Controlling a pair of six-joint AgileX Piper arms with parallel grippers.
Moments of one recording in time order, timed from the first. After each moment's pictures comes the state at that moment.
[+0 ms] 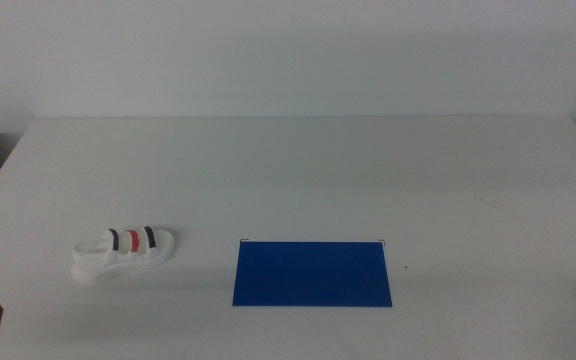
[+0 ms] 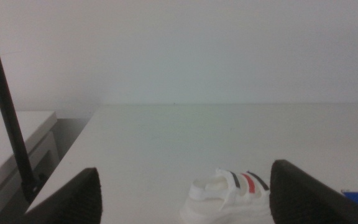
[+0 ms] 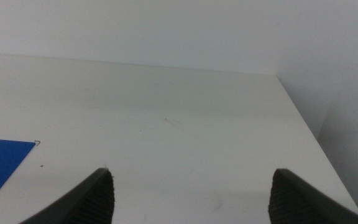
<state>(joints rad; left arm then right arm) 0.02 -0.01 0.03 0.01 0.09 -0.03 -0.01 -0.01 0.03 0.04 0.21 -0.06</state>
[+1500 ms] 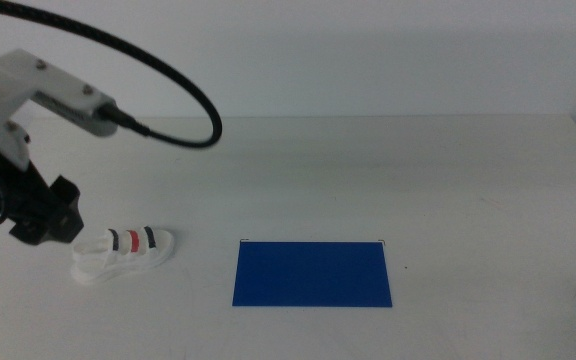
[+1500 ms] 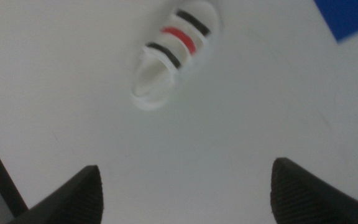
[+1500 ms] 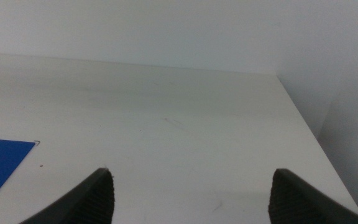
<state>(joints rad) -0.16 1.26 -1.15 0.01 1.13 0.38 -0.01 -0.01 0.03 0.04 0.21 -0.06</state>
